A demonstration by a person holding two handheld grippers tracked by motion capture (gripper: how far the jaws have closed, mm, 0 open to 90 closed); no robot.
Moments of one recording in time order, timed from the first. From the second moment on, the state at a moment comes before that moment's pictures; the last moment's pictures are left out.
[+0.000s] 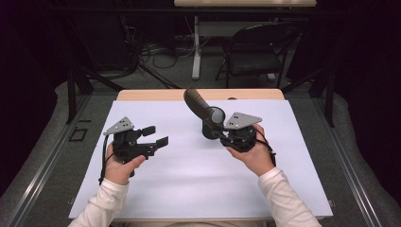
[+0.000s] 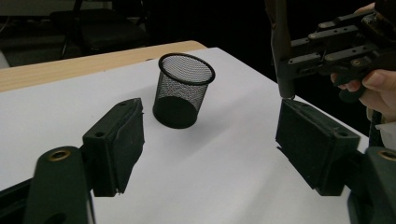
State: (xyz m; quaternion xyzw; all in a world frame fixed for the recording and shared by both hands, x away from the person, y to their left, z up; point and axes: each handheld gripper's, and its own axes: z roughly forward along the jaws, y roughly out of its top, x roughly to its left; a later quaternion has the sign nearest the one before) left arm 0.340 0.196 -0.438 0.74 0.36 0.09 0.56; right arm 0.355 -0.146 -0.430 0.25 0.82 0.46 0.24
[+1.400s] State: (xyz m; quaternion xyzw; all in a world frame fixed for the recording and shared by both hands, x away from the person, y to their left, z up) left arm 0.364 0.168 -0.407 0.72 0.39 0.06 0.57; right arm 0.353 -0.144 -0.437 0.25 0.81 0.46 0.24
